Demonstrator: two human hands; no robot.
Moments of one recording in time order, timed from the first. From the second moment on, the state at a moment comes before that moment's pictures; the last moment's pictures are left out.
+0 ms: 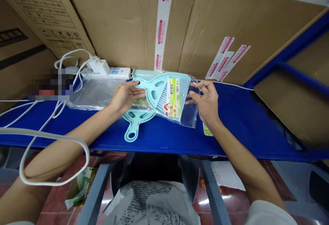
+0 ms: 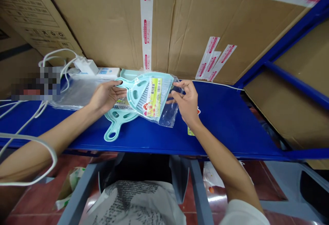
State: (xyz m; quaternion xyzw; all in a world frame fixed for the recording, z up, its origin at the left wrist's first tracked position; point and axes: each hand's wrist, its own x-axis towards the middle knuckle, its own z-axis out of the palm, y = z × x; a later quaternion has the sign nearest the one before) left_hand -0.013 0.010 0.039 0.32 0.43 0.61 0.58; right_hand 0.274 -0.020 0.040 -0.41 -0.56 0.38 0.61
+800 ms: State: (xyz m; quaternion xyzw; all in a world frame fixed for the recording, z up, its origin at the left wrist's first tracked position) left_hand -0.012 0.010 0.037 0.32 0.43 0.62 0.58; right_hand 0.283 -0.017 0.032 -0.38 -0.69 0.39 0.48
